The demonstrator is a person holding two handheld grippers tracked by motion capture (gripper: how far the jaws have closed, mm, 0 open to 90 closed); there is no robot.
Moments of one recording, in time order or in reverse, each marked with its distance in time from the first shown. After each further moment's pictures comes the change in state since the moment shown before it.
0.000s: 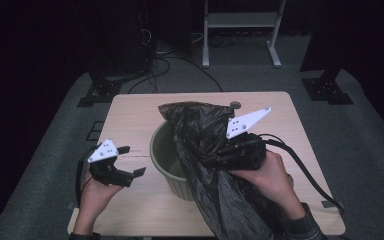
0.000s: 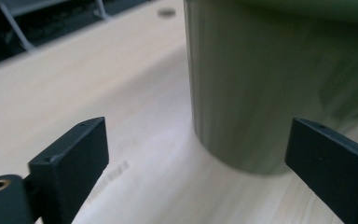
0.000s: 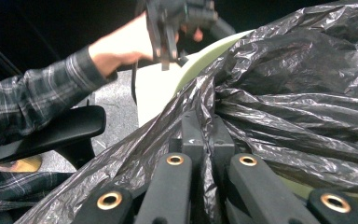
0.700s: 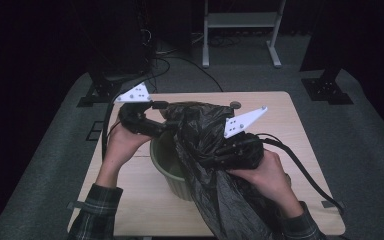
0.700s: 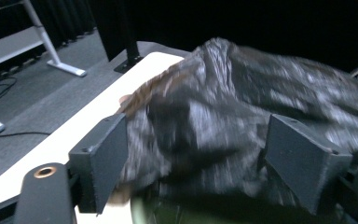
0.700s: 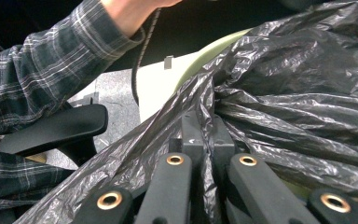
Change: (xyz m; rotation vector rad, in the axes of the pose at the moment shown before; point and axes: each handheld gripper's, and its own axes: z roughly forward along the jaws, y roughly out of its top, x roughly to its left) left arm 0.001 0.144 0.060 -0.061 -0.190 0.113; right arm -0.004 0.000 0.005 0.010 0.020 -0.001
